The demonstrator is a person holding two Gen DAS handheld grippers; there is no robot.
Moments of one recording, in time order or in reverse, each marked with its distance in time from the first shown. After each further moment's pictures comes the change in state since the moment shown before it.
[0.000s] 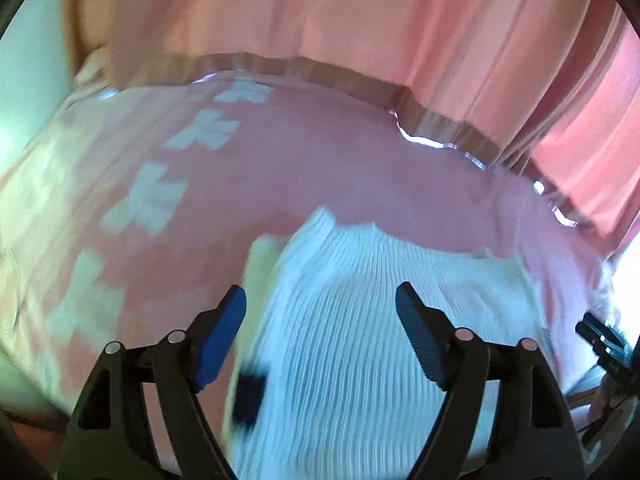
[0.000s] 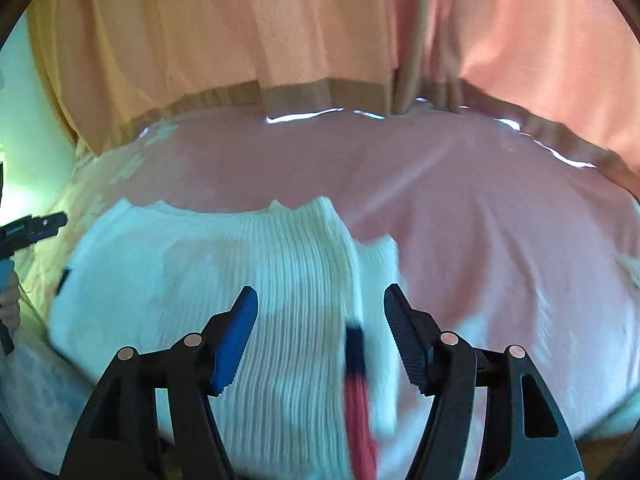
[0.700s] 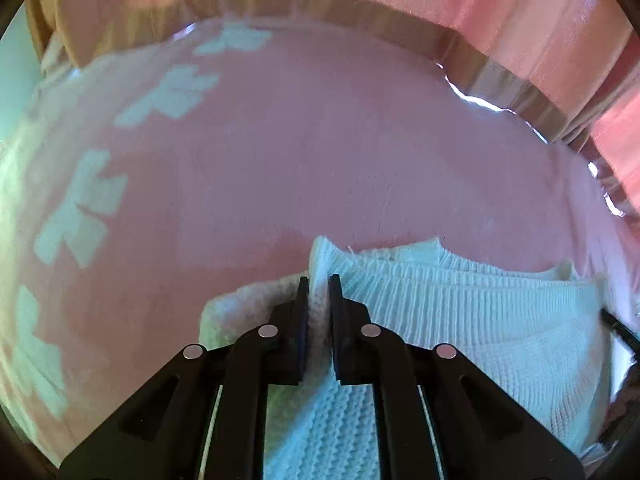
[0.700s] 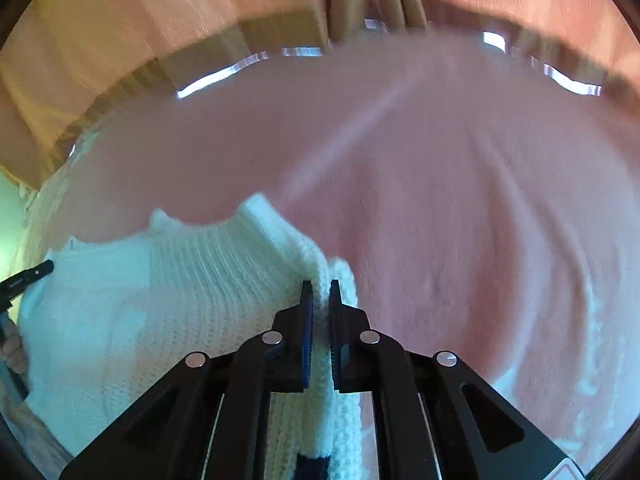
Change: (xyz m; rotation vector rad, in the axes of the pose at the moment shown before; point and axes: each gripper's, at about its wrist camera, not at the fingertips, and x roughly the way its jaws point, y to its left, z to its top) left arm 0.113 -0.001 0.025 0.032 0.106 0.101; right arm 0.083 -0.058 0.006 0.166 0.117 -0.068
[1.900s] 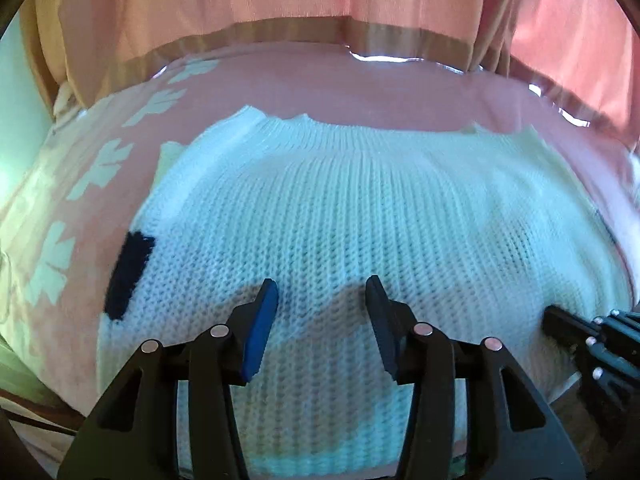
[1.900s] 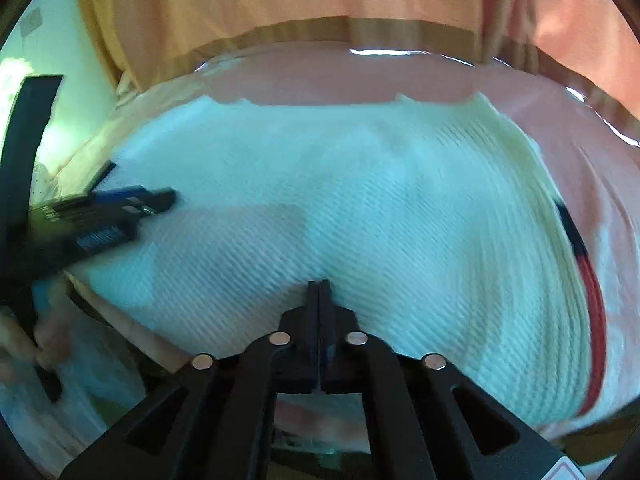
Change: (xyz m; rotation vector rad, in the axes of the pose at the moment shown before) left arm -0.078 -0.076 -0.142 0.192 -0.111 0.033; right arm -0.049 0.110 -0.155 -0.219 -0.058 0.179
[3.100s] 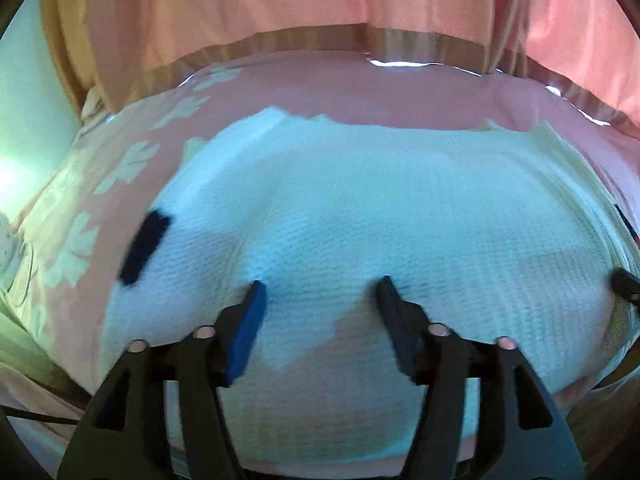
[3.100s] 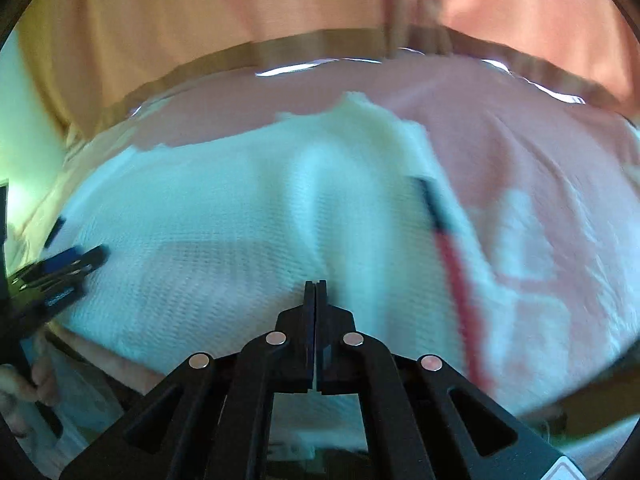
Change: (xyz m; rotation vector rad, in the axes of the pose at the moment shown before) left arm -0.004 -0.003 -0.014 -0.044 -0.032 0.116; right arm -0.025 -0.063 0.006 0.164 -0.042 -0.247
